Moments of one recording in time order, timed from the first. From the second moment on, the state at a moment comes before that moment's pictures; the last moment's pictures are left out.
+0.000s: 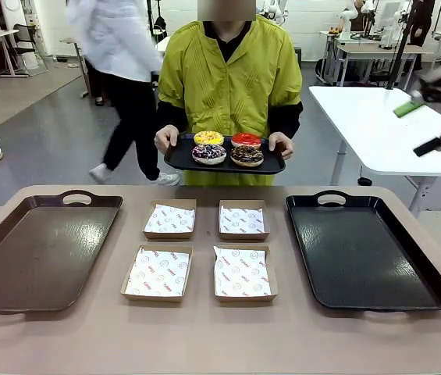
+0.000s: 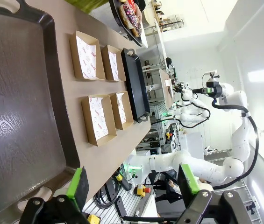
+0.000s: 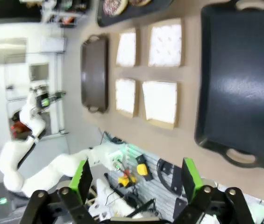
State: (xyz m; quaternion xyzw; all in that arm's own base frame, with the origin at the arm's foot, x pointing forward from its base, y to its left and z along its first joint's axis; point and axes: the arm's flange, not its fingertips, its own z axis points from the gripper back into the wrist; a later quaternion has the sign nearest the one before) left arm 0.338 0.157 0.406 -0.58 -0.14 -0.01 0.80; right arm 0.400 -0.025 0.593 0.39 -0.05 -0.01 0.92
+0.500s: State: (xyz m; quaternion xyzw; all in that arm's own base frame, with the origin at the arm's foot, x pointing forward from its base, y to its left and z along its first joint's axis) left arm 0.338 0.157 0.405 -0.58 -0.14 -0.01 0.80; right arm 0.472 0.085 0.562 0.24 -0.03 0.00 0.97
